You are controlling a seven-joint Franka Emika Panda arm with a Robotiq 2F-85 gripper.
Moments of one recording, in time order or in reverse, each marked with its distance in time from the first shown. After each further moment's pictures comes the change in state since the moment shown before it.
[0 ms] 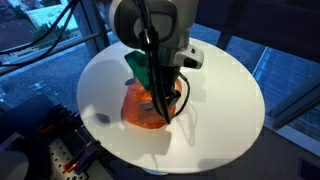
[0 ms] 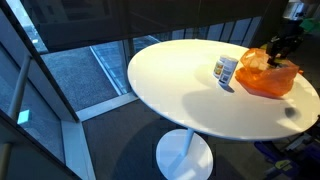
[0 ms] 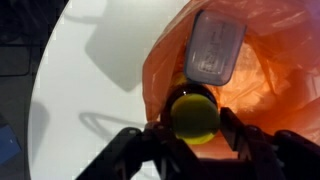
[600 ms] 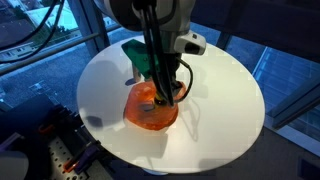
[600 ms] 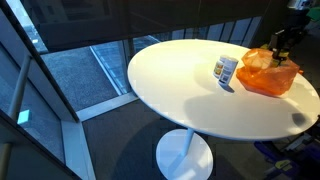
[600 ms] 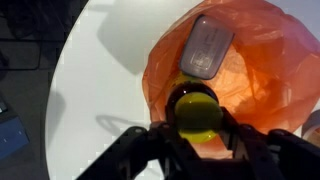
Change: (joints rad) arm 0.018 -0.076 -0.009 0.002 -0.064 -0.071 0.035
